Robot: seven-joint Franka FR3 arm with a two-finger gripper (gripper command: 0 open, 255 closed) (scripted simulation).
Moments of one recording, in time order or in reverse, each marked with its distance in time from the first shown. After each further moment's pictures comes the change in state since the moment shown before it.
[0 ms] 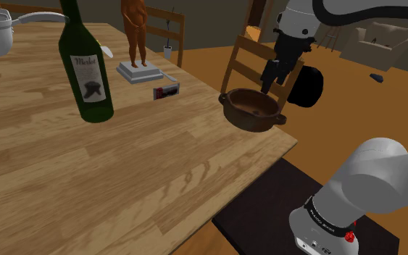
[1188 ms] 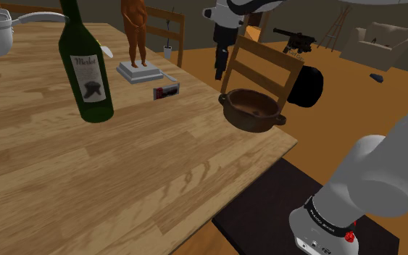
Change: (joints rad) arm 0.161 0.629 -0.101 0.474 -0.014 0.152 -0.702
